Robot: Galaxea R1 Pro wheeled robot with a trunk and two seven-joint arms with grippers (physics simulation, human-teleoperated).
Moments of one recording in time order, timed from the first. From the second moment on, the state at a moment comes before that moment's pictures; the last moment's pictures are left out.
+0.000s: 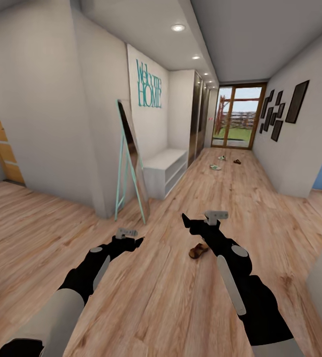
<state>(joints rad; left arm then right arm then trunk) -0.75 -0.05 -0.03 -0.65 -0.01 0.17 -0.32 -0.47 0.06 0.14 -1.48 -0.20 0.40 0.03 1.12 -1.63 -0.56</state>
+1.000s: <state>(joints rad) -0.75 -0.05 -0.03 -0.67 -0.01 0.17 -0.32 -0.47 0.06 0.15 -1.48 -0.20 0.40 0.03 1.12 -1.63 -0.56</state>
